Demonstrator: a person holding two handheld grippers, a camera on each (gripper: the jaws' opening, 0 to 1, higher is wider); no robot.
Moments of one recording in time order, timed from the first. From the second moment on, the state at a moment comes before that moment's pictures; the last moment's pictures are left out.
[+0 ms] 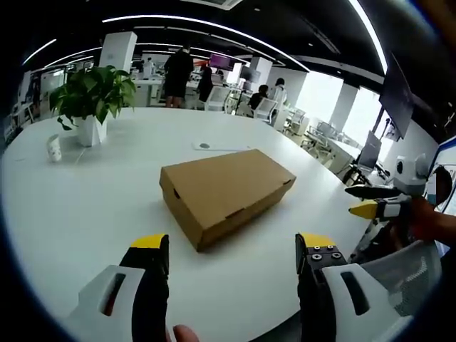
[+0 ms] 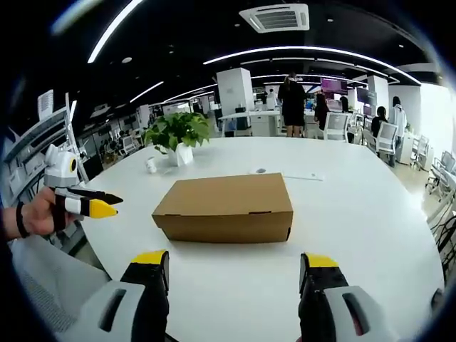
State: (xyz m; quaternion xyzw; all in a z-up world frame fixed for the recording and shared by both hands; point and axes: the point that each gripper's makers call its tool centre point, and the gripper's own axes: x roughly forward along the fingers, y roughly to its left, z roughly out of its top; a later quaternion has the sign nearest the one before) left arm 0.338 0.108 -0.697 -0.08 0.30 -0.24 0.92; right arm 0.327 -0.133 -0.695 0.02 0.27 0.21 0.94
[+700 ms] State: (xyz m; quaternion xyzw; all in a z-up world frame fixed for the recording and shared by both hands) left arm 0.338 0.109 -0.698 -0.08 0.30 -0.24 0.92; right arm 0.325 -0.129 -0.699 0.01 0.28 0.22 0.93
